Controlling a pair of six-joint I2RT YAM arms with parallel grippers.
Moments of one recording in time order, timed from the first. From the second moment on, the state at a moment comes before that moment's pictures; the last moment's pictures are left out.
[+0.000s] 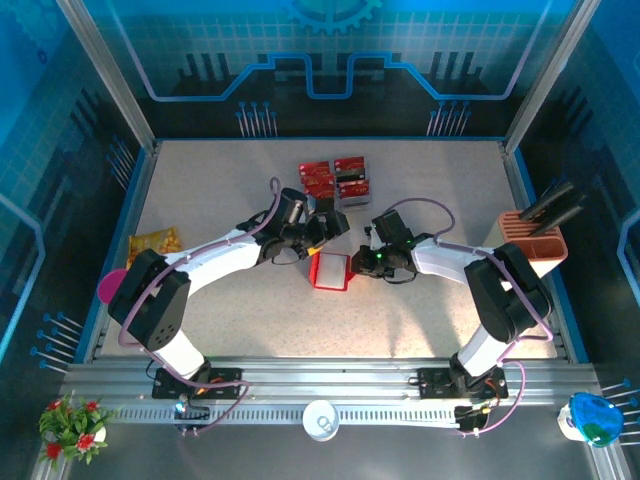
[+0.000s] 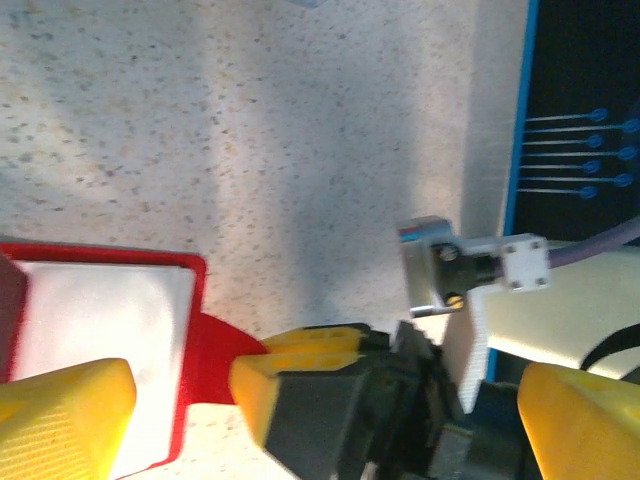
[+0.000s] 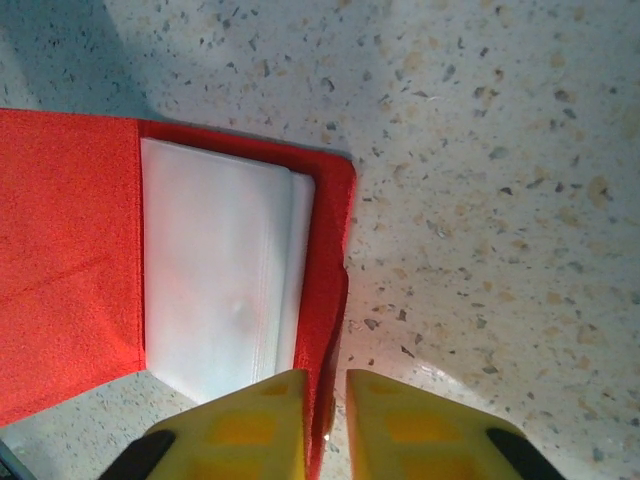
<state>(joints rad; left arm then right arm) -0.57 1.63 1.02 -0.12 0.34 -1.02 0.49 1.65 0.84 -0.25 -0.37 0.64</state>
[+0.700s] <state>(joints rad) -0.57 1.63 0.88 -0.24 0.23 -0.87 0.49 1.64 0.82 -0.24 -0.37 0.65</state>
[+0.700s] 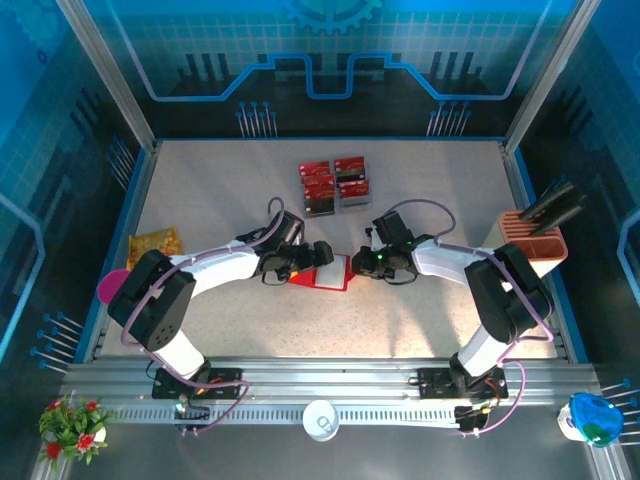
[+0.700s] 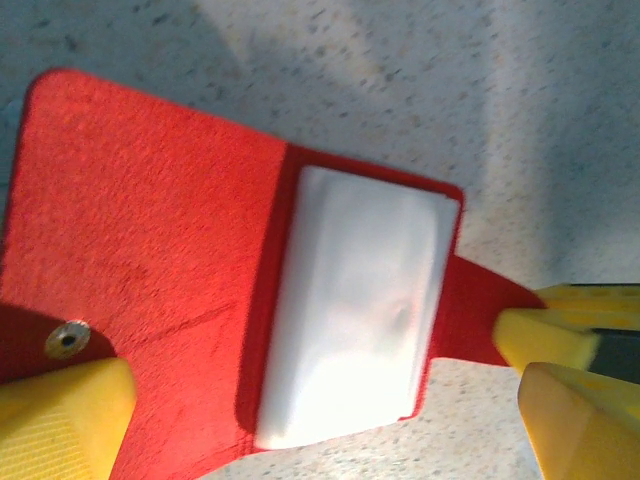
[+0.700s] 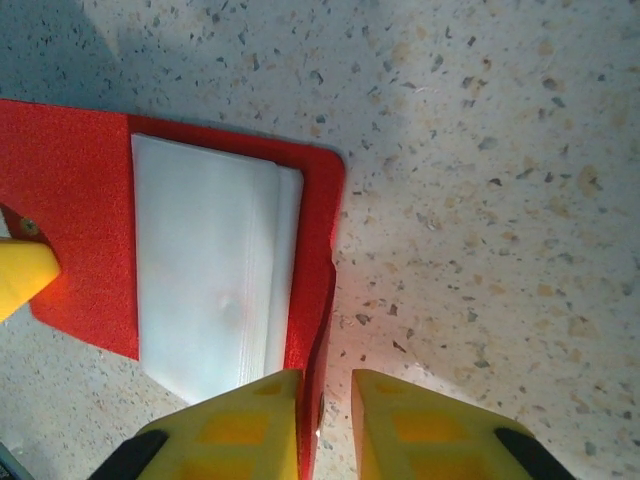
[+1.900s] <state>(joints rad) -0.57 1.62 0.84 -0.24 0.18 -0.86 0.56 1.75 0.97 -0.22 -0.35 0.73</state>
